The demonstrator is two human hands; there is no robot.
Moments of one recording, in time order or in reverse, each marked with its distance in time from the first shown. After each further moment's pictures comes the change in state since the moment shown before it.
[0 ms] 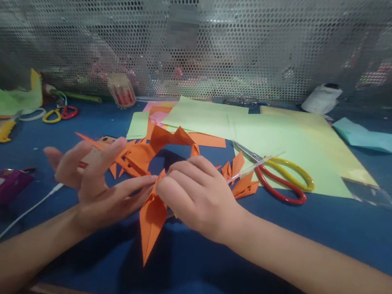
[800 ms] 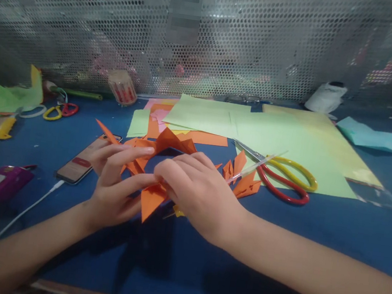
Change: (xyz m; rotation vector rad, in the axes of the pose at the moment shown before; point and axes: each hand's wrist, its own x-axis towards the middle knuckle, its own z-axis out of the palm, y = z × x) left_hand 0.002 -0.001 0.002 0.312 0.048 0.450; right_hand -0.002 -0.001 0.004 0.166 -0.196 0.281
